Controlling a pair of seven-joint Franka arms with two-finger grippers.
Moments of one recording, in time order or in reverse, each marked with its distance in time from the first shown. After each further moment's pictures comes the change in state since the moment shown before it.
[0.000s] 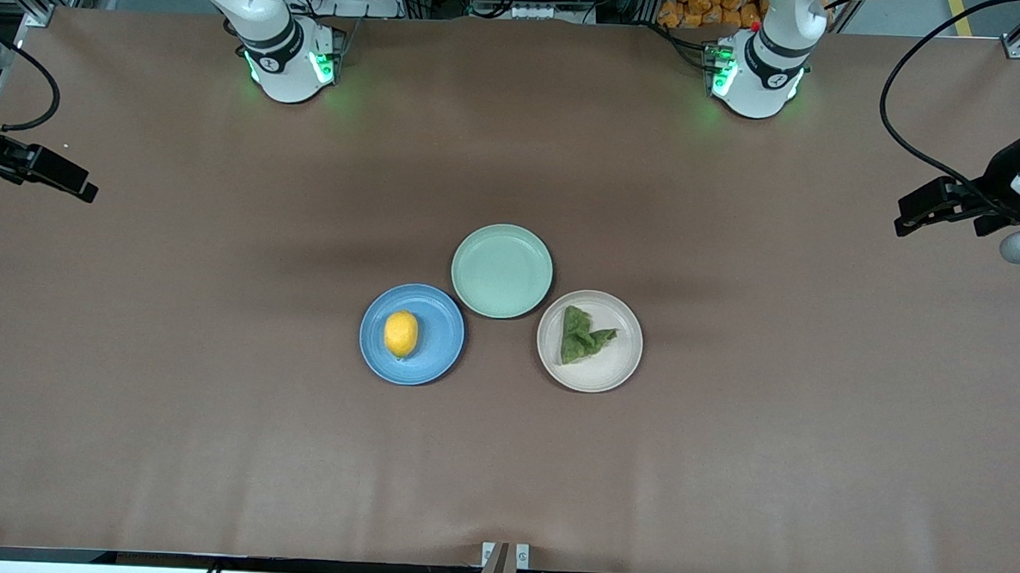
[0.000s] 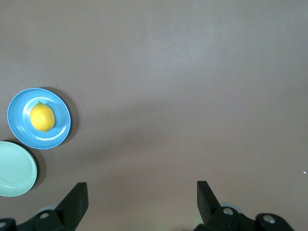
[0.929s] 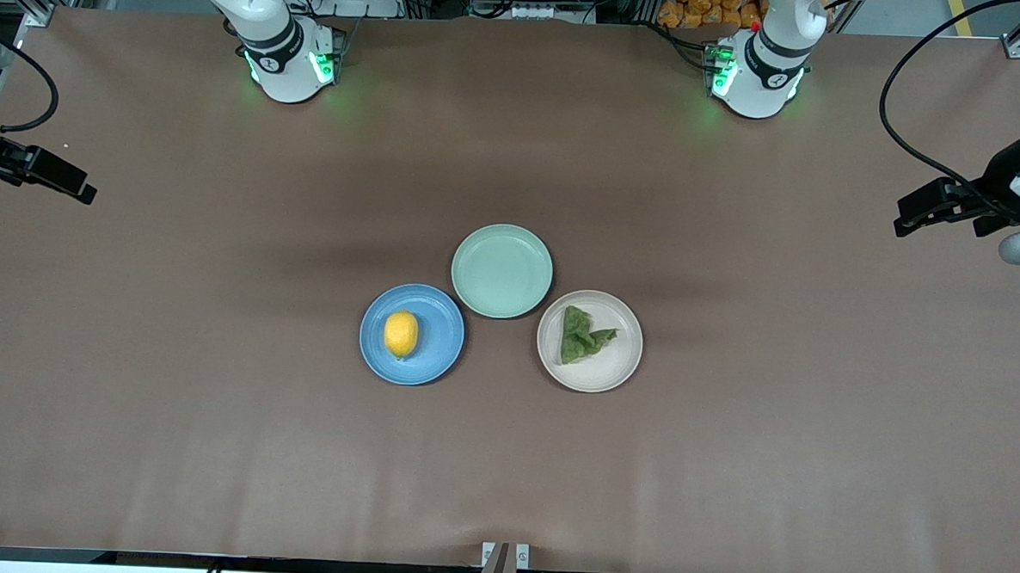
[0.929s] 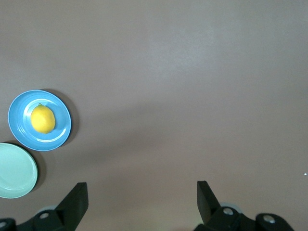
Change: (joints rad) left arm 0.000 0.002 0.000 0.000 0.000 0.000 0.000; right arm -0.001 0.001 -0.001 0.000 0.000 0.008 0.000
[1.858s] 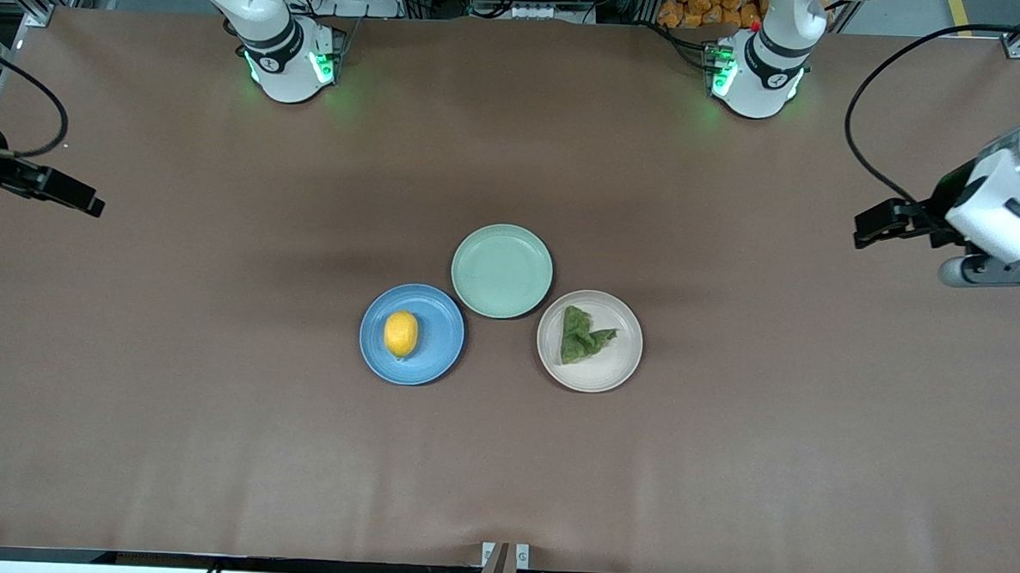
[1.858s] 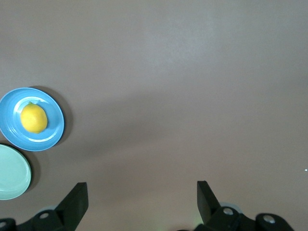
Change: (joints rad) left arm -0.049 0.062 -0.016 -0.001 -0.007 -0.001 -0.077; right arm -0.010 0.057 0.000 -0.001 0.002 -0.001 0.000
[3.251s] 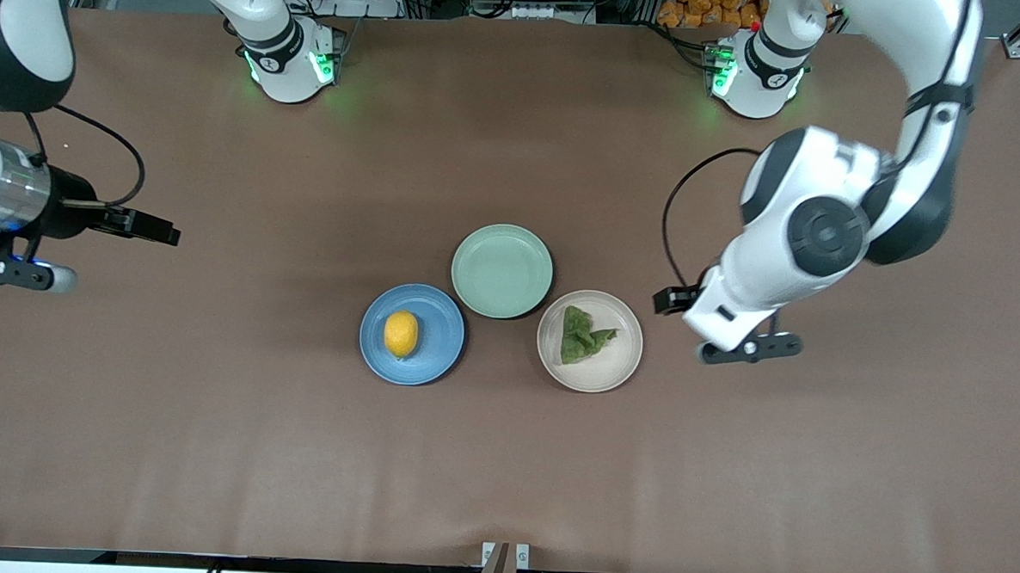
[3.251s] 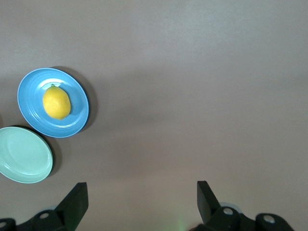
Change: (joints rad) left arm -0.271 0.335 -0.012 -0.001 -0.038 0.322 -0.352; right arm 0.070 0.100 0.011 0.000 0.100 0.030 0.037
